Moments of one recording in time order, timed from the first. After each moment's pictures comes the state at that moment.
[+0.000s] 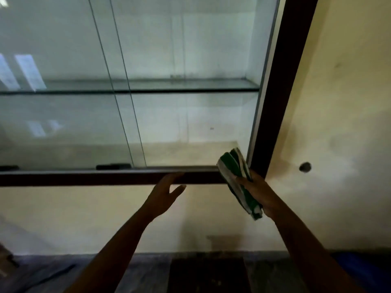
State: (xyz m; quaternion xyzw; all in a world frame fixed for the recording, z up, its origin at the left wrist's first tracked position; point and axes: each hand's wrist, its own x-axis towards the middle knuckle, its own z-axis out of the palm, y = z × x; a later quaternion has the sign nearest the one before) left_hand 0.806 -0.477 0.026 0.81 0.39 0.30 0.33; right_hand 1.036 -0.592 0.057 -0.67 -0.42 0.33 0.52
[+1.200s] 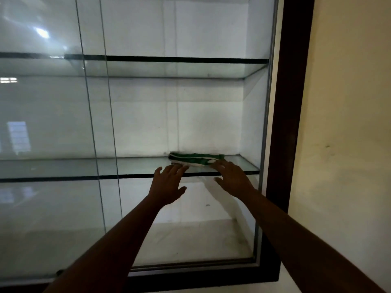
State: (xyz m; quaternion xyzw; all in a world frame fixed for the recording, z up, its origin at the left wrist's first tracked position) left_hand 0.908 -0.289 0.184 0.89 0.35 0.24 -0.18; right_hand 1.119 -0.366 0.187 -0.63 -0.67 -0.29 0.25
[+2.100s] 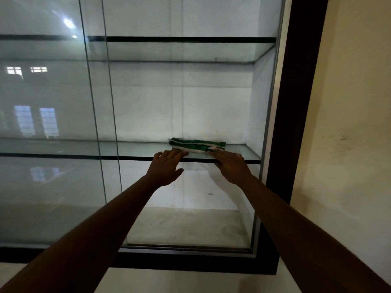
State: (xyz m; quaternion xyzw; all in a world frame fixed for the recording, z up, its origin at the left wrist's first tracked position) left_hand 0.910 -0.287 0.184 0.87 0.38 0.24 -0.18; right_hand 1.127 -0.361 0.188 -0.61 -0.70 -0.27 0.25
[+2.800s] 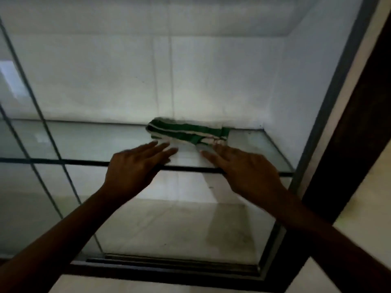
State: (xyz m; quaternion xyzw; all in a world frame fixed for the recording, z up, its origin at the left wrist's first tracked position) left_hand 0.908 -0.247 0.184 0.86 0.22 0.37 -0.28; right_hand 1.155 -0.344 0.192 -0.55 -0.74 -0.35 0.16
